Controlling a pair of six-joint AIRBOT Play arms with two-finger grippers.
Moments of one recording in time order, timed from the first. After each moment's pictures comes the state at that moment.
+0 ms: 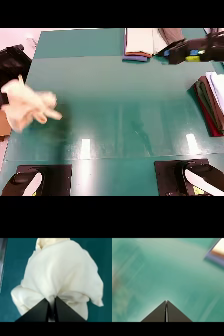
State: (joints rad) left arm 0.03 -0.66 1.23 1.57 -1.34 -1.63; right arm 0.10 -1.01 1.44 -1.04 1.07 1.26
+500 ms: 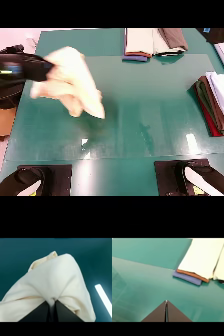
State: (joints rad) left arm -0.52 -0.90 1.41 1.47 -1.11 -1.74; right arm -0.10 -0.98 1.56 -1.04 1.11 1.28
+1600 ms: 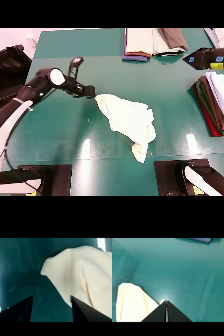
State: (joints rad) left arm -0.40 -1.46 1.24 1.21 -0.91 -1.63; right arm -0.13 -0.94 1.31 -1.03 1.18 1.33
